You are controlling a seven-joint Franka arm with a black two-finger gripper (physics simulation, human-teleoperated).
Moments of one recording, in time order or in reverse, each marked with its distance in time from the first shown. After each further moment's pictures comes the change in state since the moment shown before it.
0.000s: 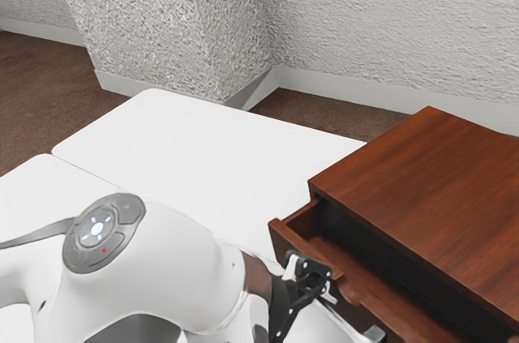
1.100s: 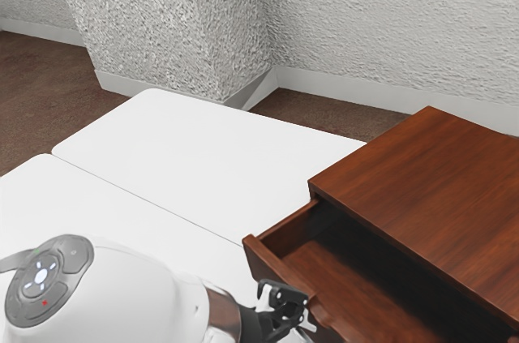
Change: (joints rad) arm -0.064 -0.142 -0.001 -0.102 -0.033 -0.025 -0.075
